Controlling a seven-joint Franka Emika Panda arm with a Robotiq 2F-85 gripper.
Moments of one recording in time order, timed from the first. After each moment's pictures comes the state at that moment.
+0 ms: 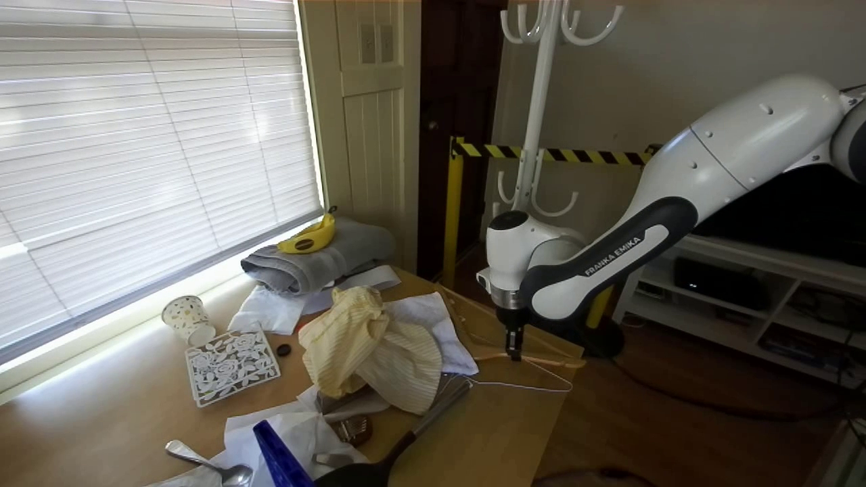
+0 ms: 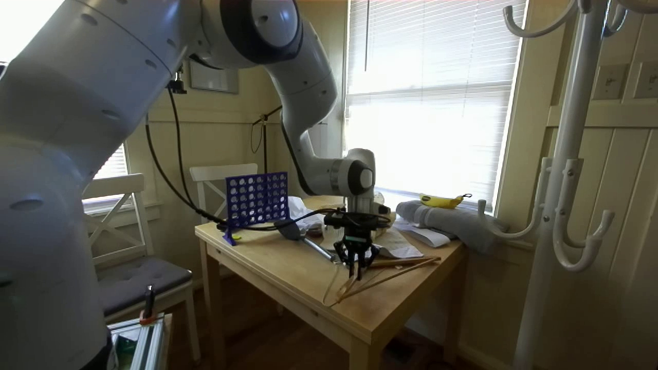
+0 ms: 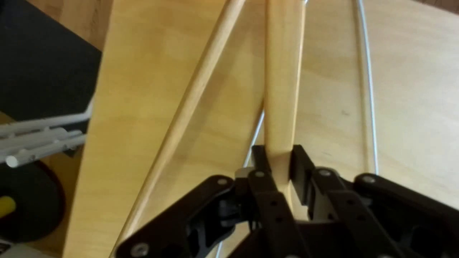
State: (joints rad) arm 0.30 0.61 0.10 -1.89 -0.28 2.32 -0.09
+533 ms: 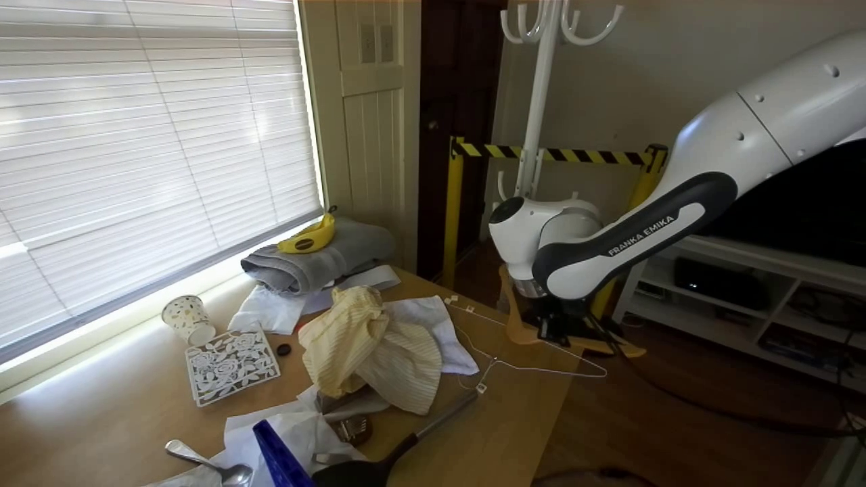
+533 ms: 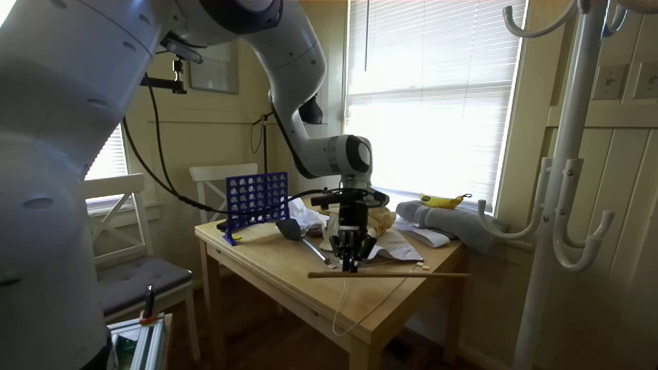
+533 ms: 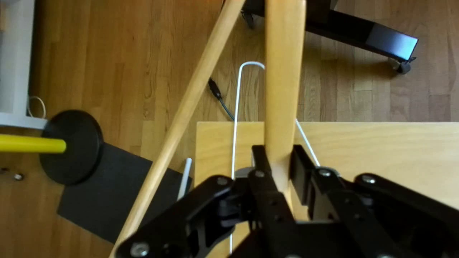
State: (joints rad) arm 0.35 0.48 0.06 -1.93 -0.35 1.95 0.25
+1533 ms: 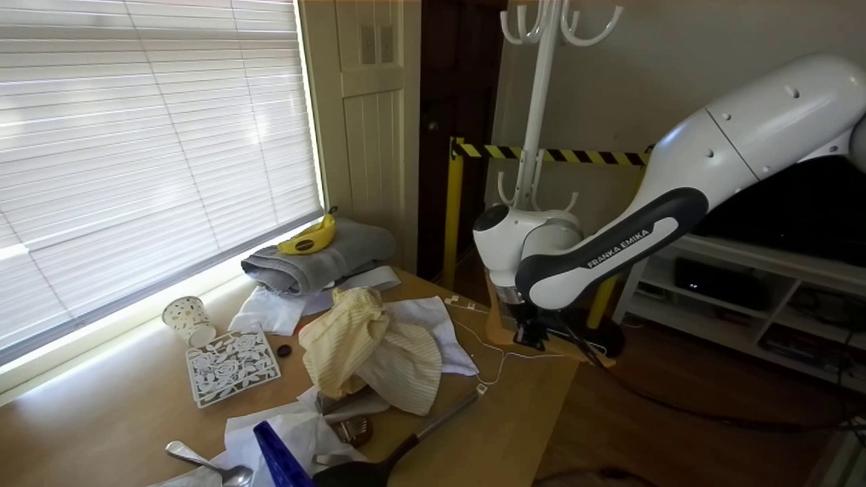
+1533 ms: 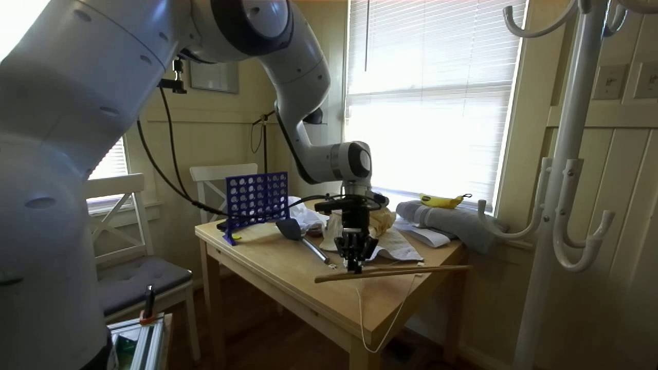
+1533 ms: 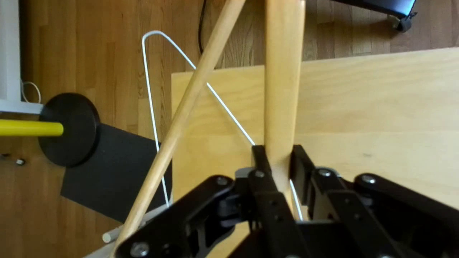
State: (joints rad) arm 0.35 0.57 0.08 -1.83 -0.37 2.02 0.33
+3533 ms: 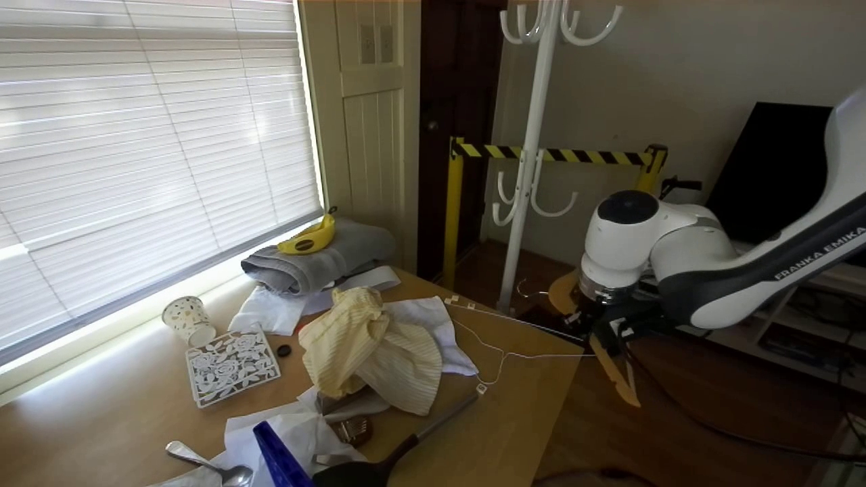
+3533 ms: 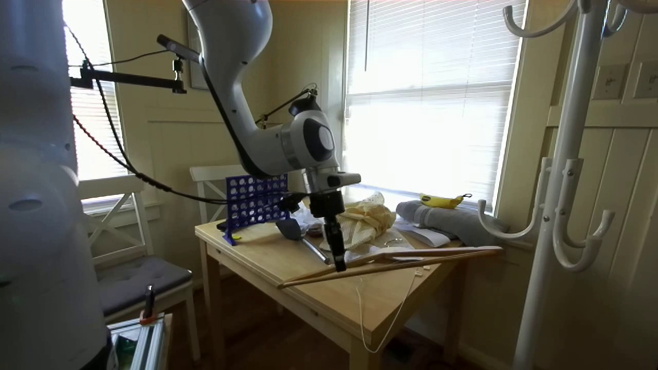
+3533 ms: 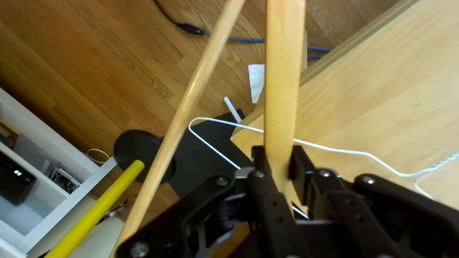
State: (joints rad) arm 0.29 0.06 0.08 -2.48 -0.58 2.47 1.20
